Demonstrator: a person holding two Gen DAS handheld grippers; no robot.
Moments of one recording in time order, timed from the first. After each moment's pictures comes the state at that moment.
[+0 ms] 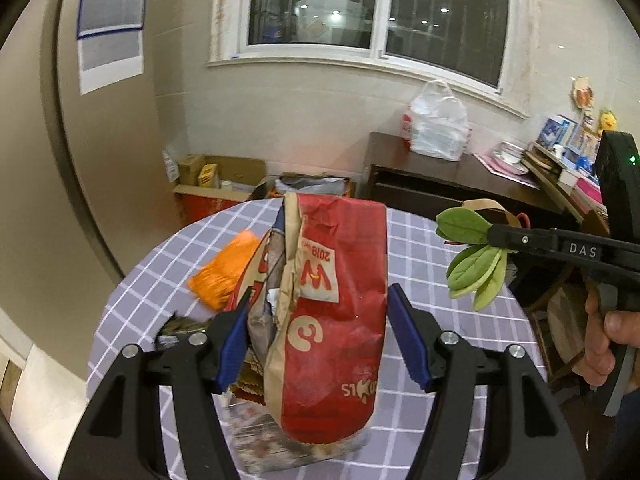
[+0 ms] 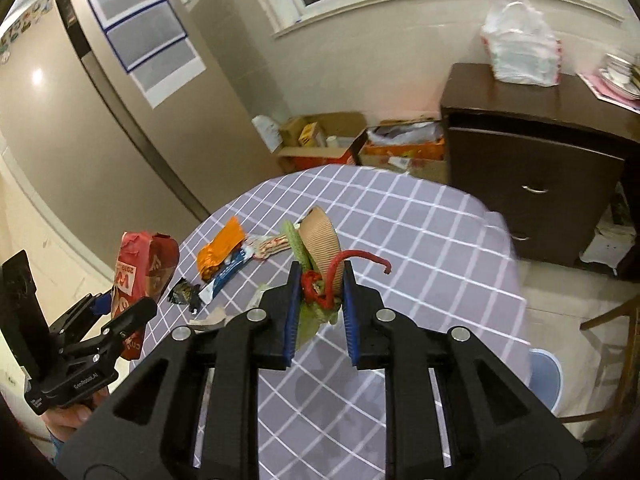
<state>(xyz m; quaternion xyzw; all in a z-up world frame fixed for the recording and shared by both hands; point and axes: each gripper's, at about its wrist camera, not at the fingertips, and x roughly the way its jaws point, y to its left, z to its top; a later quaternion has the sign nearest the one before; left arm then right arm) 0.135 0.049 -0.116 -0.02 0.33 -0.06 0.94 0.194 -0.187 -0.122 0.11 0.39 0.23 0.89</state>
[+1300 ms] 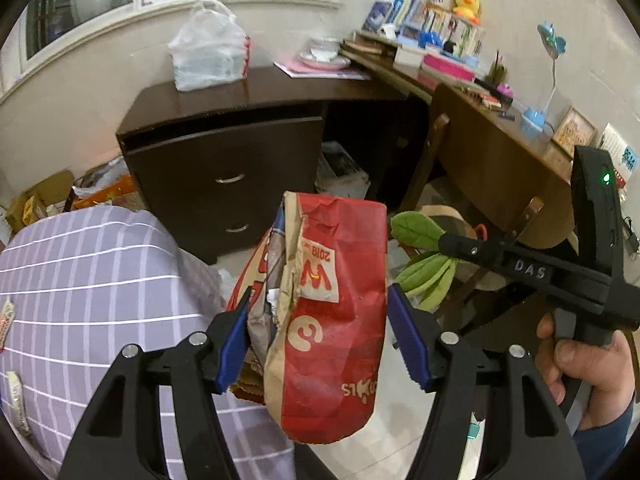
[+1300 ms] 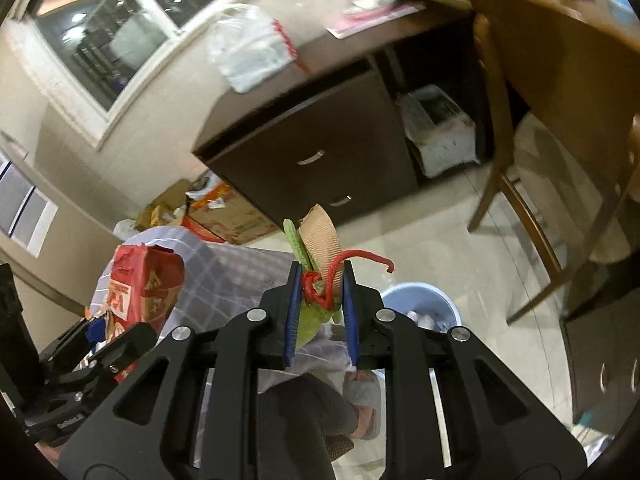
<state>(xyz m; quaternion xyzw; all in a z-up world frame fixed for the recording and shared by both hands) 0.163 -0.299 -0.179 0.08 0.43 -0.32 0.84 0.105 -0.506 -0.216 0.30 0.39 -0.06 0.87</state>
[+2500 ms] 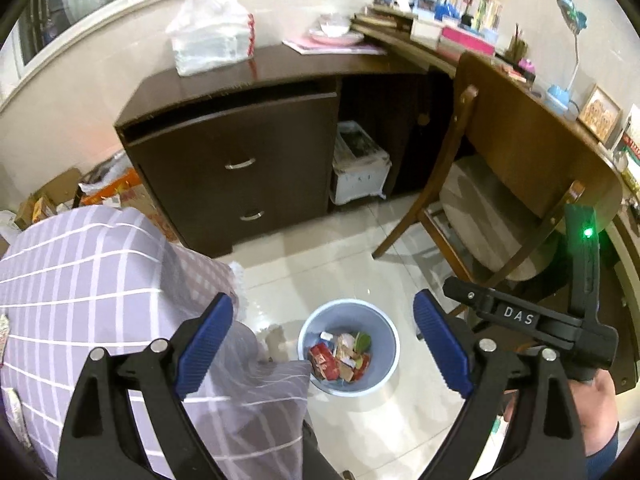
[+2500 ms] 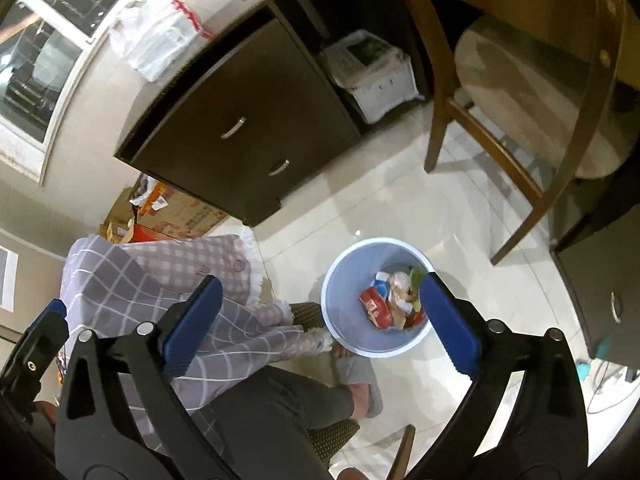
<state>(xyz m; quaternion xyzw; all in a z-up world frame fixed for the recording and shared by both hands) 0.193 -0.321 -0.206 0.11 0.44 -0.29 0.84 0.108 -0.528 -0.296 0.35 0.44 -0.14 0.81</state>
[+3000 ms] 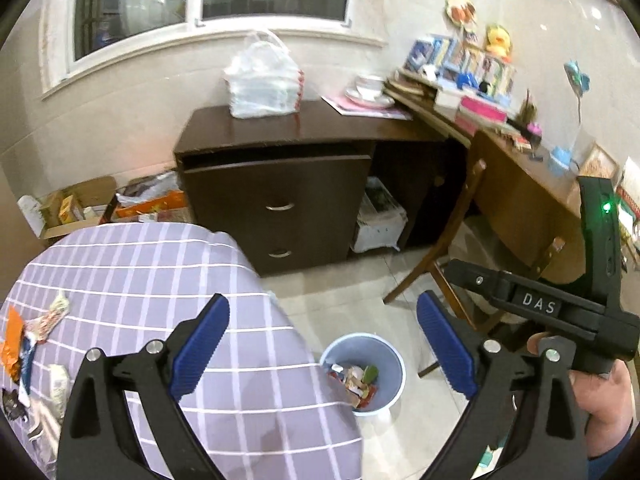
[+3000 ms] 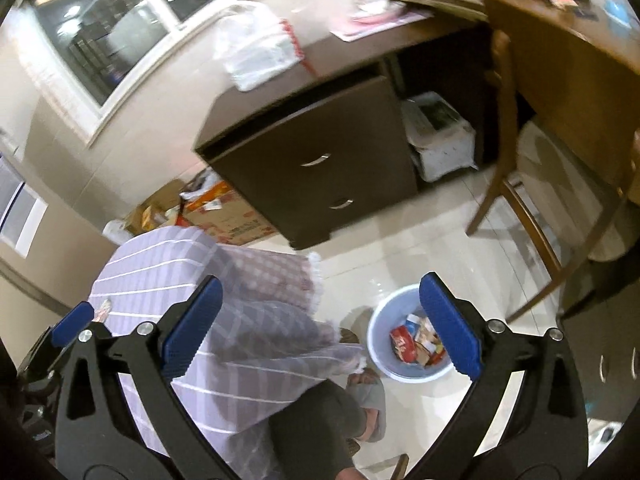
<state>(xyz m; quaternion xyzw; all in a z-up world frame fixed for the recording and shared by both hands) 0.170 -0.221 -0.134 0.05 0.37 -0.26 0.89 0.126 -0.444 -0.183 0.27 0.39 -0.07 0.88</state>
